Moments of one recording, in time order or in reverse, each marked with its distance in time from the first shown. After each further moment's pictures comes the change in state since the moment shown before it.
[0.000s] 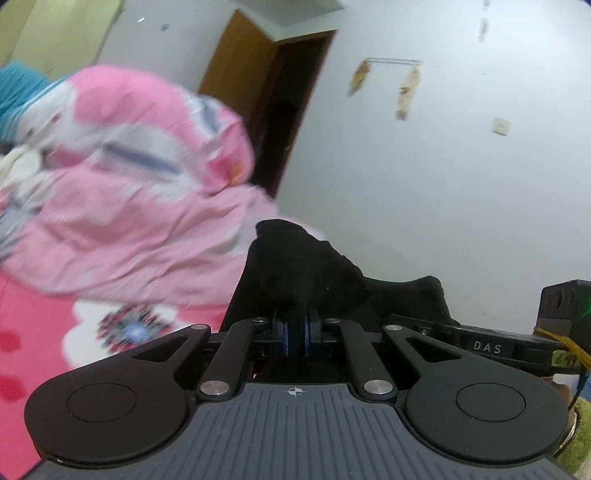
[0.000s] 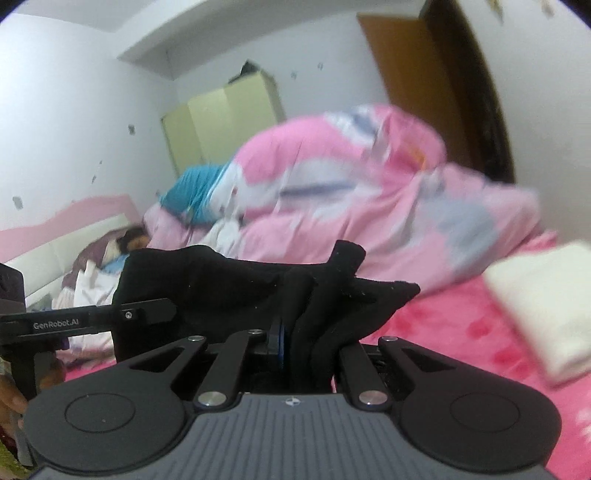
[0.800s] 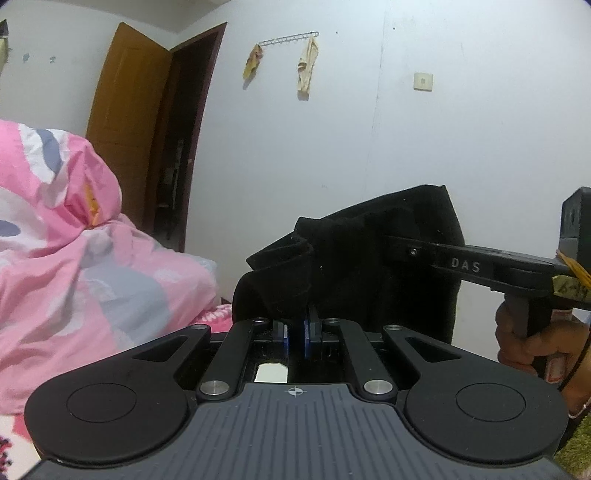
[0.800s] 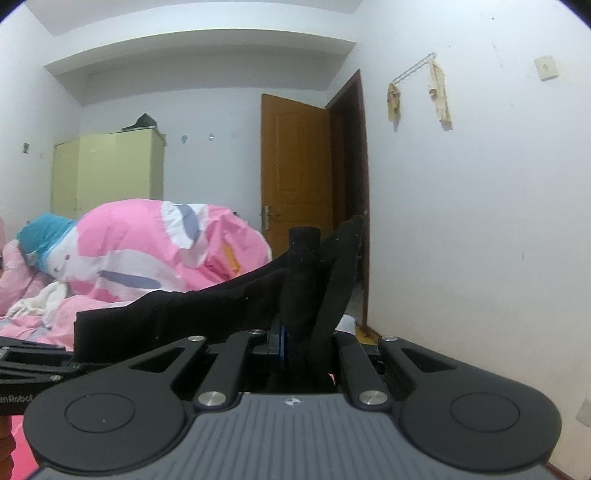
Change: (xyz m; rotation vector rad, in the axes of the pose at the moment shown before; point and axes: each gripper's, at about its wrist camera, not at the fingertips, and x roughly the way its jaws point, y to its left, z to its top) left arm 0.222 -0.149 0.026 0.196 -0.013 -0.175; right arm -0.030 -0.198 0.121 -0.161 -0.220 -0.436
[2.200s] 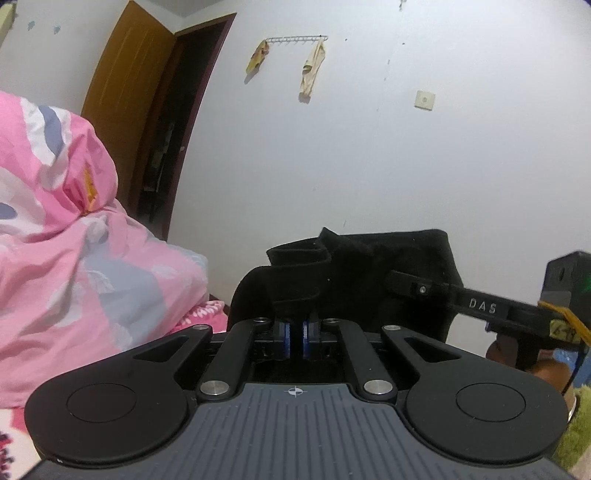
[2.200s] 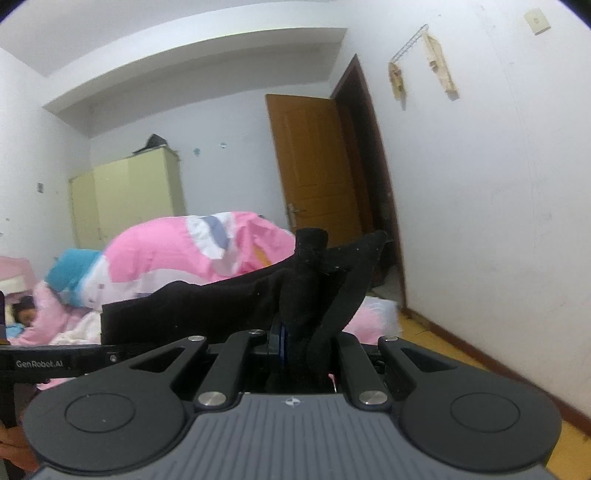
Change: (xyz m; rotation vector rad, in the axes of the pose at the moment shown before) left arm -0.059 0.033 0.026 -0.093 0.034 -0.086; right arm -0.040 0.019 0.002 0.158 0.027 0.139
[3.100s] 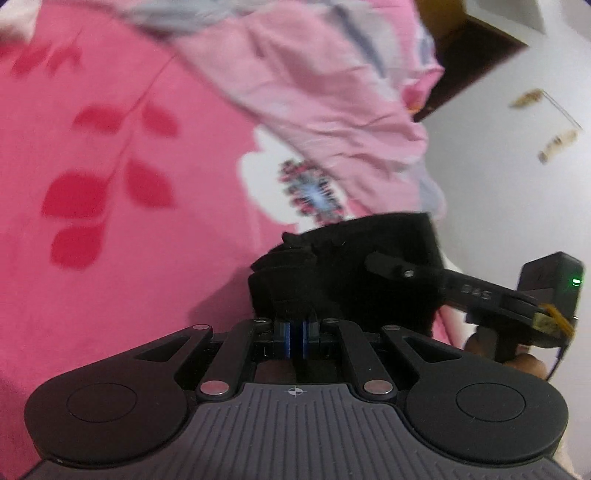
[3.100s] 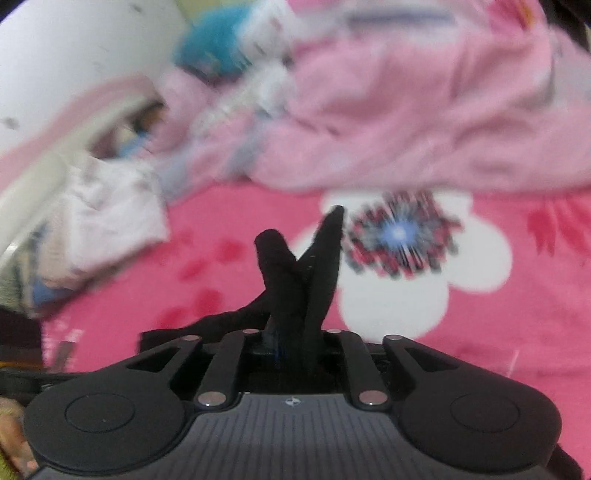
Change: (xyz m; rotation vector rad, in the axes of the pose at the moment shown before) left arm -0.248 0.276 -0.214 -0.785 0.181 0.368; right arm 0.188 0.327 -0.236 -0.002 0.791 0.398
